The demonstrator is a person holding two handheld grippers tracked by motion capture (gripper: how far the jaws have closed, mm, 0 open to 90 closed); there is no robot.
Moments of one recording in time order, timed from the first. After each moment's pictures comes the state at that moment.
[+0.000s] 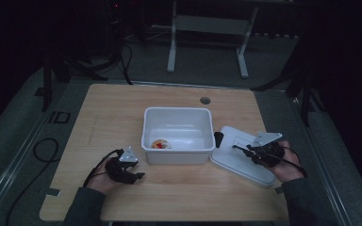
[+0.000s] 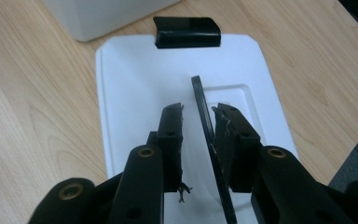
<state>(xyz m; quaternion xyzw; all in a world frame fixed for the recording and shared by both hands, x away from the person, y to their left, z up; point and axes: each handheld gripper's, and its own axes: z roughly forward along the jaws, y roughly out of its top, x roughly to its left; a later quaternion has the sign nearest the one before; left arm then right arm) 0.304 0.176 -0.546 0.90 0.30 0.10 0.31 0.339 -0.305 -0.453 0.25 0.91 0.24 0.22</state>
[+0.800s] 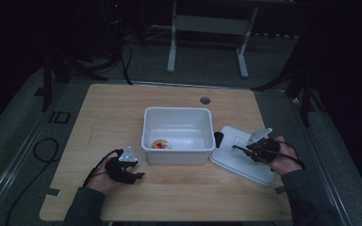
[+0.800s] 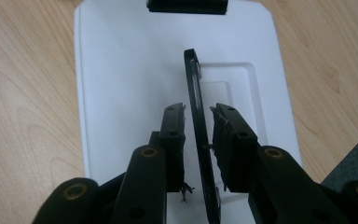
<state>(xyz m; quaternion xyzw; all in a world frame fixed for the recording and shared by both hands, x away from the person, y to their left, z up) 0.305 0.177 -0.546 0.90 0.30 0.09 0.31 0.362 -0.302 -0.463 0.23 0.94 0.17 0.20</state>
